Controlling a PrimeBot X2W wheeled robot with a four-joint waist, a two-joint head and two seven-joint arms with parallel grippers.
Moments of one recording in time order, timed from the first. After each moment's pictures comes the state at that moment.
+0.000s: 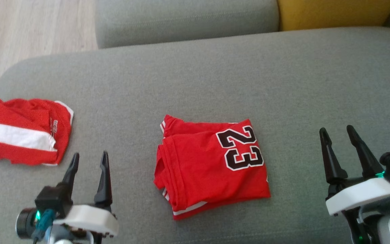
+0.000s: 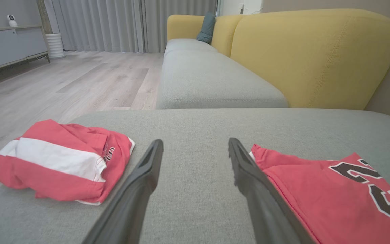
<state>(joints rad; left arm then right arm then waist) 0.08 0.24 -0.30 0.00 -0.31 0.23 -0.20 0.06 -0.12 0.01 -0.08 0.28 0.13 0.08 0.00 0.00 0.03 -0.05</state>
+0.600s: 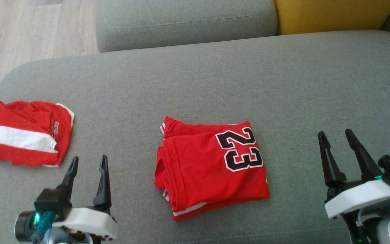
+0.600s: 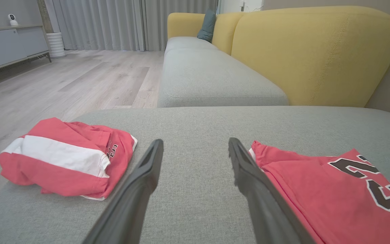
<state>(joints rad) 0.10 0.25 -0.30 -0.02 -0.31 0.25 -0.18 0.08 -0.11 0.01 -0.10 0.27 0.13 0.10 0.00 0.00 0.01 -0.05</state>
